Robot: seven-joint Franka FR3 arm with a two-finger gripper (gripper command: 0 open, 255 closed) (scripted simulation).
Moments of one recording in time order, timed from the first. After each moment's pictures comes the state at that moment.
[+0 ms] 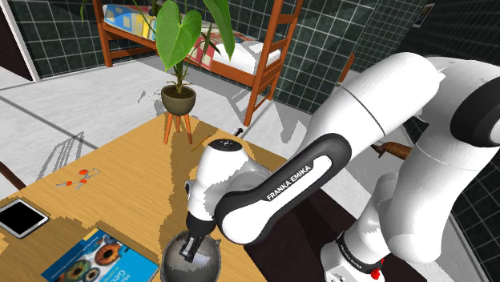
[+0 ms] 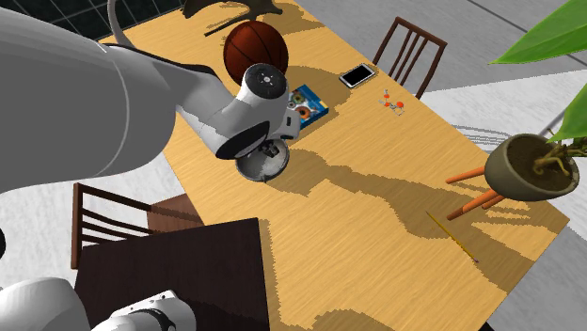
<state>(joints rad) 0.45 0.17 0.46 -2.41 0.38 2.65 0.02</state>
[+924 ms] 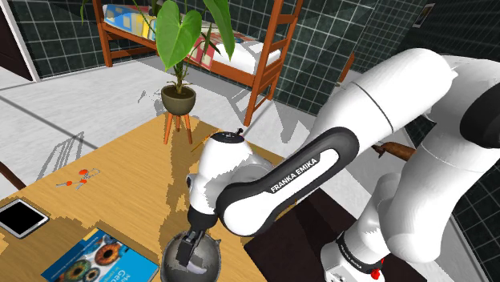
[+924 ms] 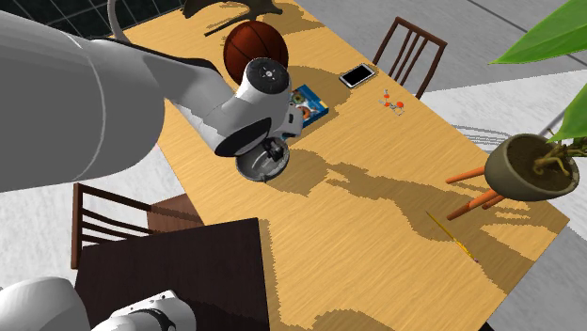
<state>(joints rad) 0.44 0.13 0.46 -2.41 0.40 2.61 0.01</state>
